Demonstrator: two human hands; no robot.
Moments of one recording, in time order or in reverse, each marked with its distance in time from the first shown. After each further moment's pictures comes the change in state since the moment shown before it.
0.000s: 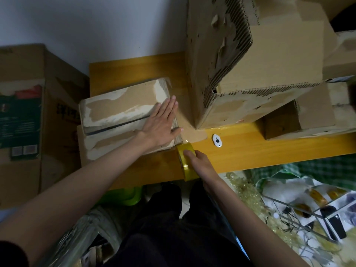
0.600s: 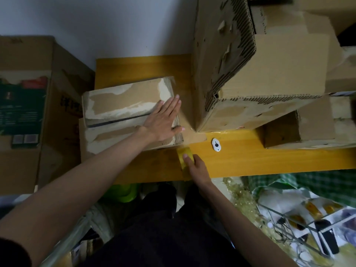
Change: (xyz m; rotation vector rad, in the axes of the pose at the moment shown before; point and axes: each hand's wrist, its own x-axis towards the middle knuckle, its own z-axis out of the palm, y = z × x) left_hand 0.011 -0.003 -0.003 -0.038 -0.033 0.010; right_hand 0.026 0.042 -0.001 -0.061 0.037 -0.195
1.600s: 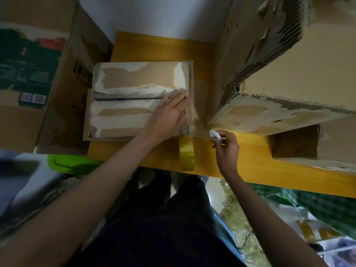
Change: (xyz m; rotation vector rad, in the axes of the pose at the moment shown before) left_hand -0.043 0.032 0.004 -0.373 0.412 -0.174; right_hand 0.069 0.020 -0.071 -0.229 0.265 -0.496
